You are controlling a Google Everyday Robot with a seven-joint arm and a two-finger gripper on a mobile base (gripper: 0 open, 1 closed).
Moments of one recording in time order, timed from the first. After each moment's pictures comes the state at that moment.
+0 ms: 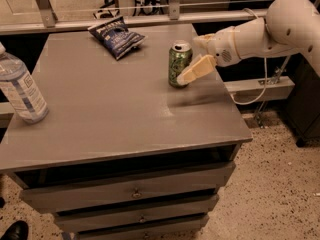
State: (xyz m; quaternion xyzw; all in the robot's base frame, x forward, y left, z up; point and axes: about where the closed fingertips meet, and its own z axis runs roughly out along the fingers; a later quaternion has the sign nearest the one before) arm 0.670 -0.100 0.891 -0.50 0.70 0.25 0.43
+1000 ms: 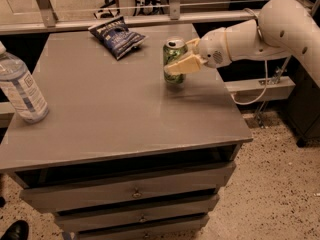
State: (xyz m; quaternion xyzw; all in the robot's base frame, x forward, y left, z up) arm 0.652 -0.065 0.900 -0.51 0.68 0.29 0.44
